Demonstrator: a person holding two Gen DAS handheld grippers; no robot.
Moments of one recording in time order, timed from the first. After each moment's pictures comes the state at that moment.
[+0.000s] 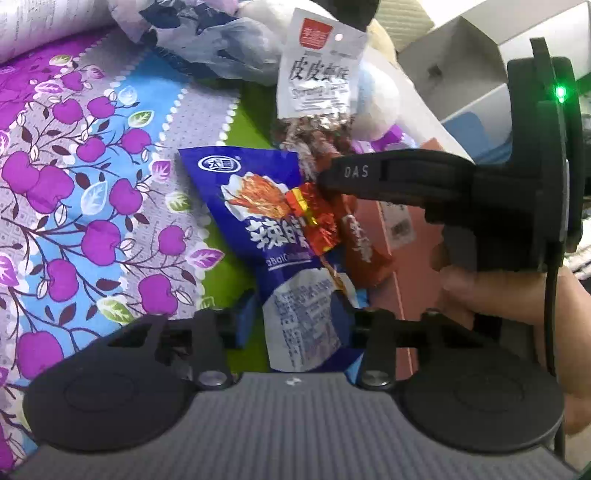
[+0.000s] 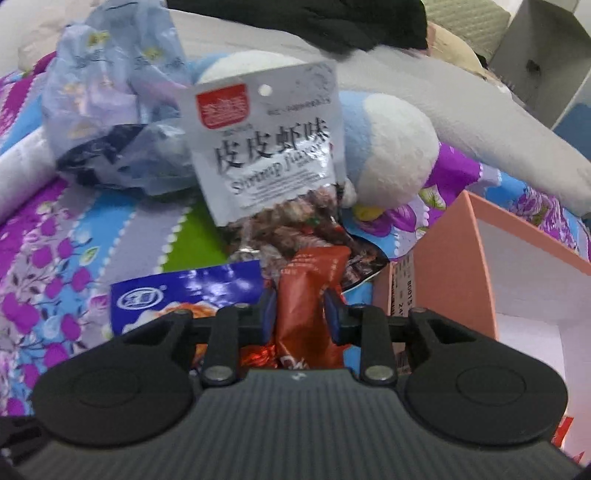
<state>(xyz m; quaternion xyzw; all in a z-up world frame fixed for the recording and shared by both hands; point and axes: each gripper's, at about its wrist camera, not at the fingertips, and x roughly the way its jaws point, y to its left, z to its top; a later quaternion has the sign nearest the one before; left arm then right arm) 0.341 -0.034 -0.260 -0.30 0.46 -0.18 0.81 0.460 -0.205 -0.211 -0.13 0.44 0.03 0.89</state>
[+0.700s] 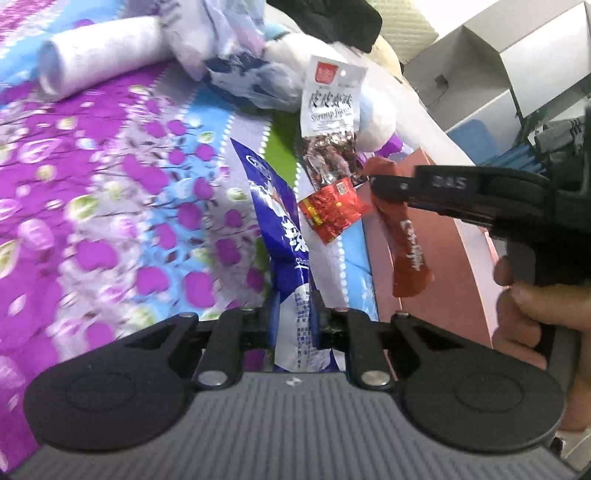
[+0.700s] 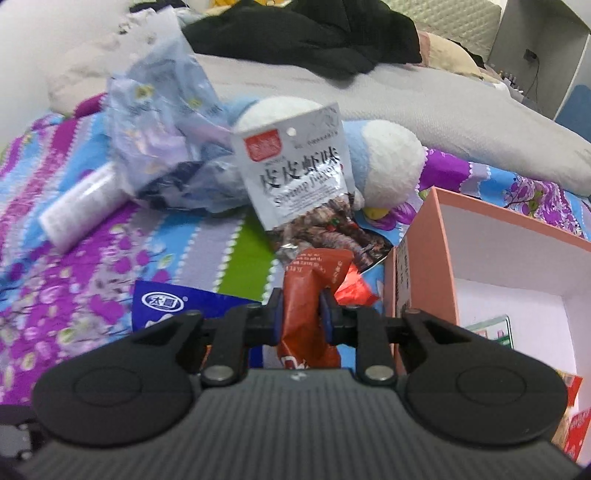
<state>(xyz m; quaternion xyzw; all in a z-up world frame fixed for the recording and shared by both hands) 0.268 0.016 -0.219 -0.29 0.45 -0.16 0.83 0.384 -0.199 -0.148 -0.07 0.42 0.07 0.90</state>
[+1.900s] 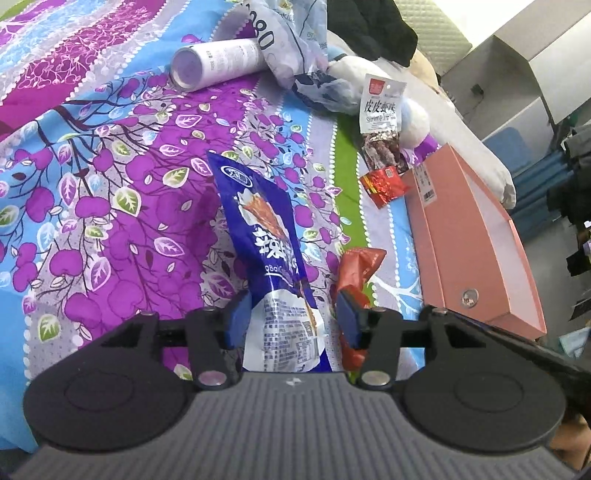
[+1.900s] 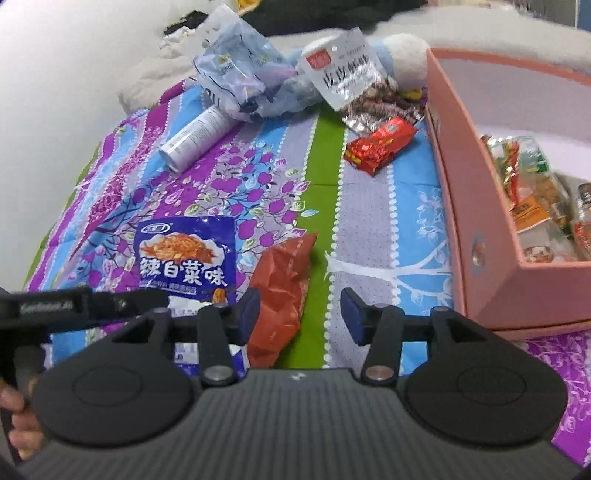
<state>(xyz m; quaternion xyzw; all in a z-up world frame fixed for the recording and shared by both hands) 0.159 0.073 -0.192 -0.27 0.46 -0.09 0.84 0.217 -0.235 -0.168 0.06 0.43 0.15 0.89</state>
